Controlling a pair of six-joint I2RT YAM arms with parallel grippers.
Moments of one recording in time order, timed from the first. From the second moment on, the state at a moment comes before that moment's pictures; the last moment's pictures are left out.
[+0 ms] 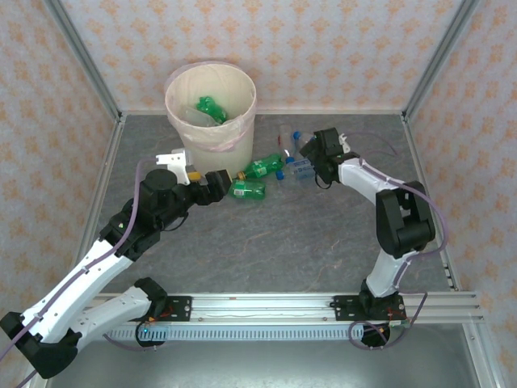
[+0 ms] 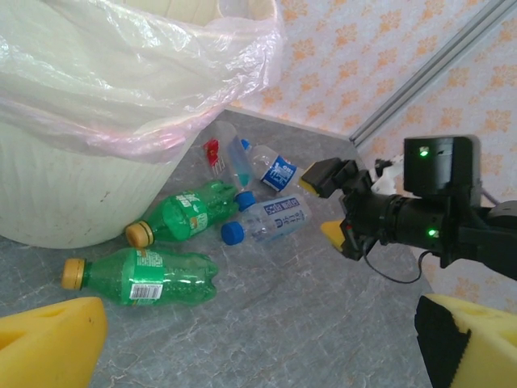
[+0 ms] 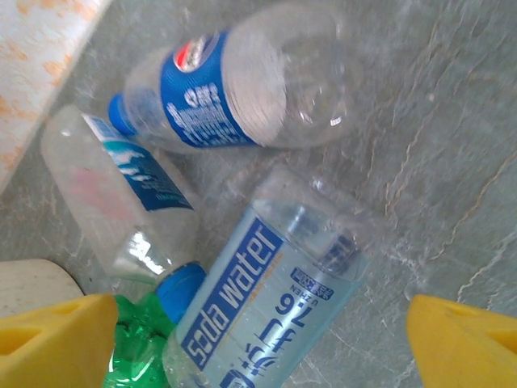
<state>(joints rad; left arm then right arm) -0.58 0.85 0.94 -0.43 -0.11 -0.62 0.31 1.79 1.21 -0.30 0.10 1.08</state>
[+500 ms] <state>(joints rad) -0.59 0.81 0.94 -0.43 -0.13 -0.62 0.30 1.99 1.35 -0.30 0.02 1.12</state>
